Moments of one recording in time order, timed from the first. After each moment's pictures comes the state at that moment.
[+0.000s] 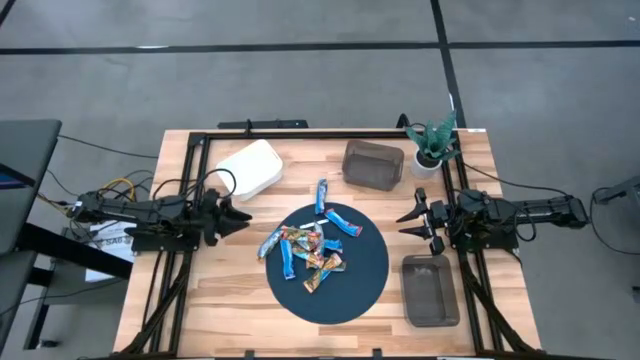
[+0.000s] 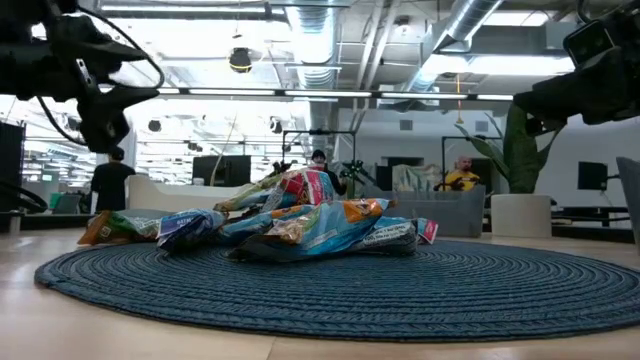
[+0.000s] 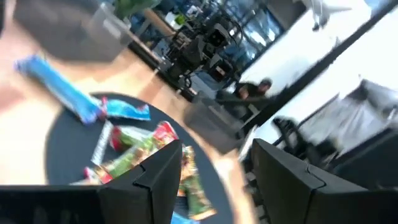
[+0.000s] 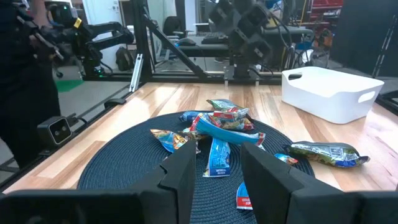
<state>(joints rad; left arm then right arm) -0.15 0.06 0.01 0.06 -0.12 -0.82 0.02 0.15 0.01 0.04 -0.18 -0.03</state>
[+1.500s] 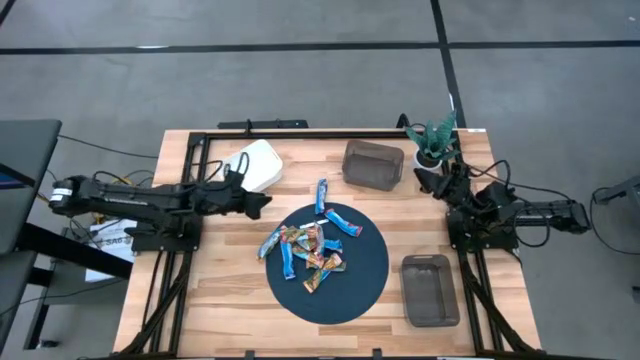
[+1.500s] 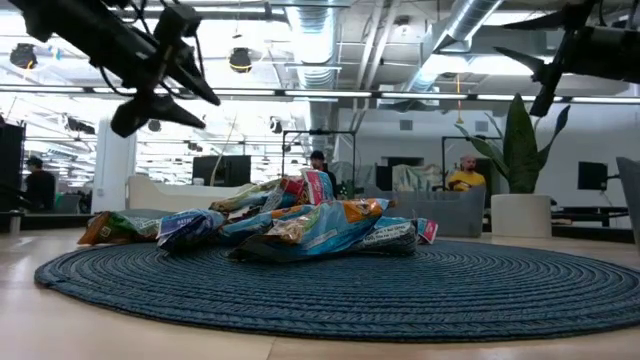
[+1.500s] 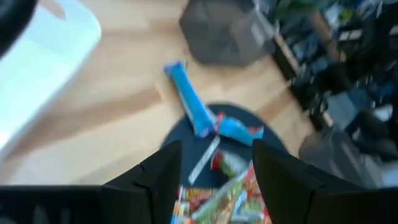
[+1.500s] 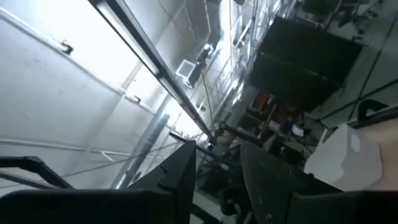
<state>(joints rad) 0.03 0.84 0.48 -0.18 -0.29 -1.00 -0.04 0.16 0.01 0.58 0.35 0.98</state>
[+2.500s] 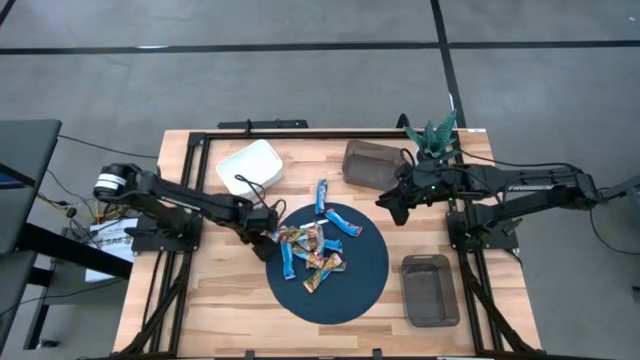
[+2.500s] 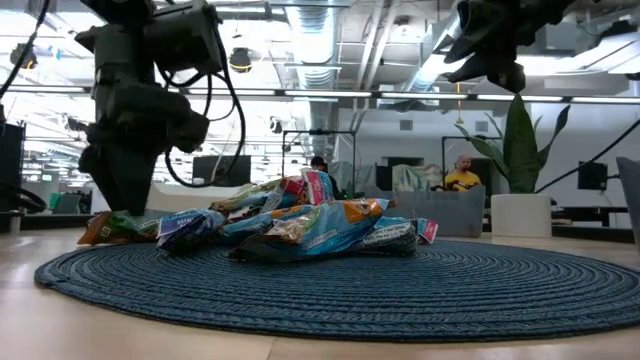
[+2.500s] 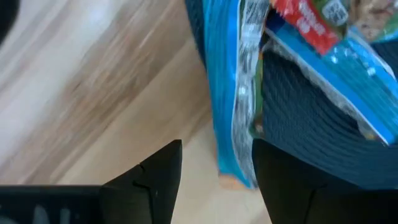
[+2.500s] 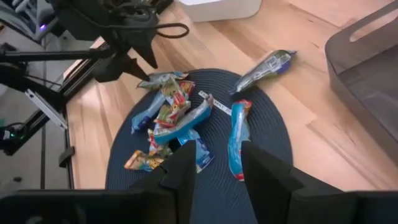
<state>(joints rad) -0.08 1.45 0.73 -0.59 0.10 -0.88 -0.03 0.96 0.83 -0.53 0.02 0.62</state>
